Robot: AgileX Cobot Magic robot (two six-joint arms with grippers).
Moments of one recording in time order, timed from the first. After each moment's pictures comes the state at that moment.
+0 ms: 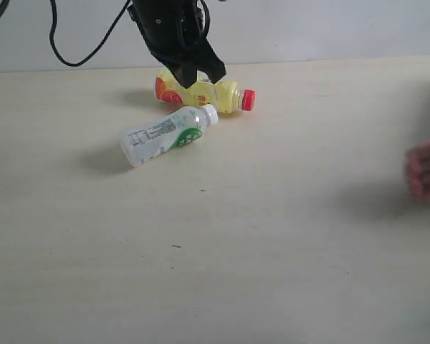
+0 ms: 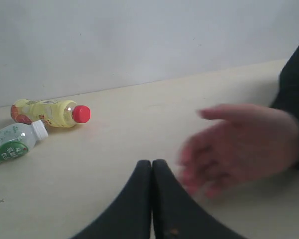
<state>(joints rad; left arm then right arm) -0.62 2.18 -2.07 0.02 1.23 0.27 0.17 0.00 0.00 -0.23 0.29 0.41</state>
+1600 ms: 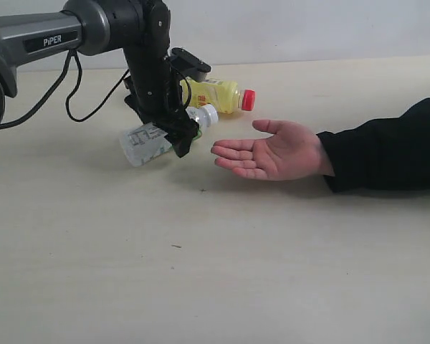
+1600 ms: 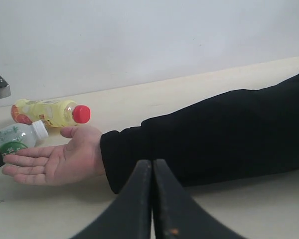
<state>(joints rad) -0.51 2.44 -2.07 0.01 1.15 0.37 0.17 0.00 0.00 -0.23 0.29 0.41</state>
